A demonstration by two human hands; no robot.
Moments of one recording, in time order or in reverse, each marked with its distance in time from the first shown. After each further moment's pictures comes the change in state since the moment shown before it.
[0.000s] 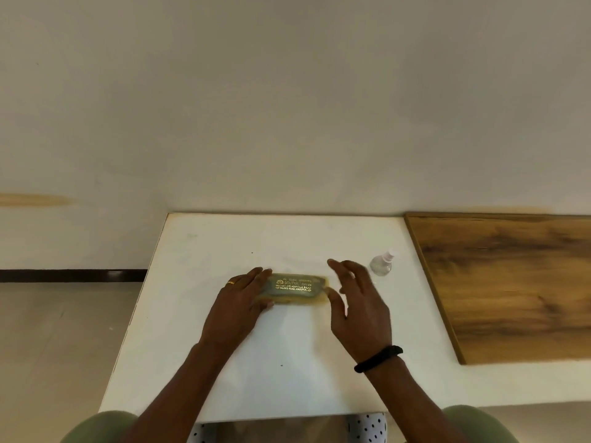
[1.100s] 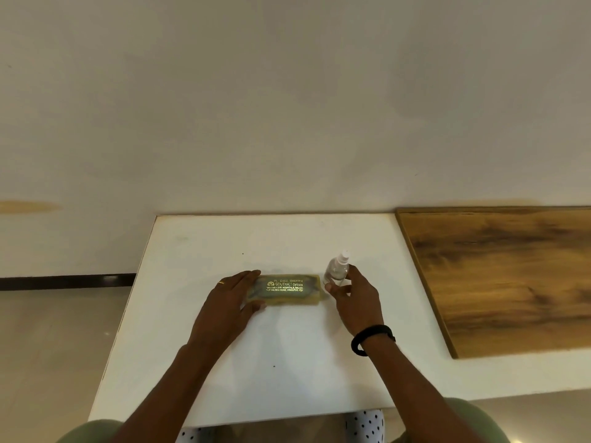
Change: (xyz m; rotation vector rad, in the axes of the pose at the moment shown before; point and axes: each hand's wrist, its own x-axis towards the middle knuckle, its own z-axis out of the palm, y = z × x) left_hand 0.002 0.004 -0.005 -0.002 0.020 -0.004; right_hand 0.015 0.033 0.017 0.354 -0.211 0.579
